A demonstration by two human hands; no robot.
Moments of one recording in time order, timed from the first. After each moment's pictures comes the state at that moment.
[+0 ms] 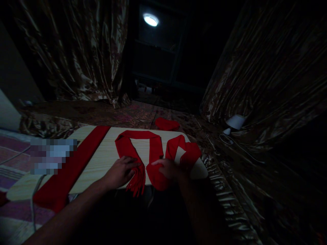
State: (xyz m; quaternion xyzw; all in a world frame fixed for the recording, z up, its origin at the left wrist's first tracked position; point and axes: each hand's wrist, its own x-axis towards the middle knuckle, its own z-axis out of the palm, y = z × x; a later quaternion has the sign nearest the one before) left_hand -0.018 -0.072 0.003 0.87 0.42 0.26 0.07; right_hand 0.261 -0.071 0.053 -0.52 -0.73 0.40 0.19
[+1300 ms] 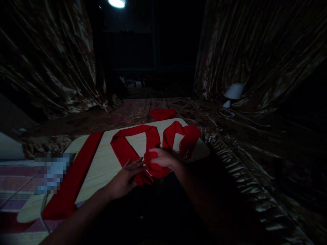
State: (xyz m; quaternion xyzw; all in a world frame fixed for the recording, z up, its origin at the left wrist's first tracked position) left_hand -0.001 -0.096 0.020 0.92 0.33 0.12 0.17; right_hand 0.242 -0.071 0.032 -0.54 -0.61 0.49 0.30
